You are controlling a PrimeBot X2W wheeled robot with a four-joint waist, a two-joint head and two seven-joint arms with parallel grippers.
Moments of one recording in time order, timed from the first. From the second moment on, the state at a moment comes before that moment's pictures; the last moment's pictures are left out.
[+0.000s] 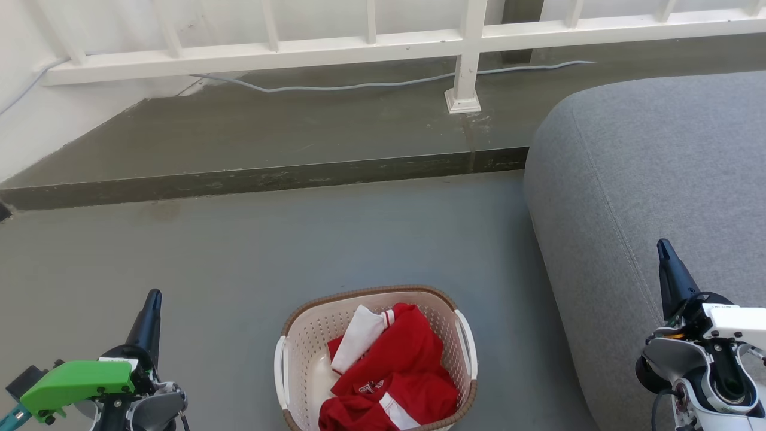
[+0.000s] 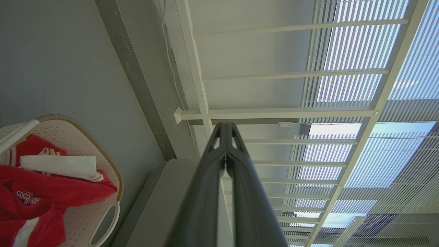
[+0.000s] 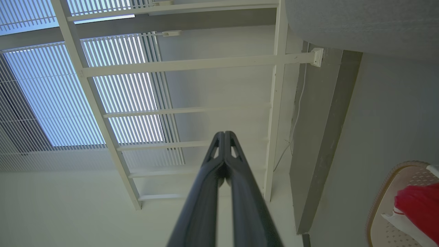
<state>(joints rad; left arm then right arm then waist) -0.06 0.05 0.07 0.28 -1.63 -0.12 0.10 -0.05 -0.05 -0.12 0.28 1.63 0.11 0.09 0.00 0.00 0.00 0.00</state>
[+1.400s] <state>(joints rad) 0.00 0.02 0.03 0.31 -1.59 -0.12 0.05 0.01 -0.02 -0.07 0.33 1.59 0.11 0.04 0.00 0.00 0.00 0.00</state>
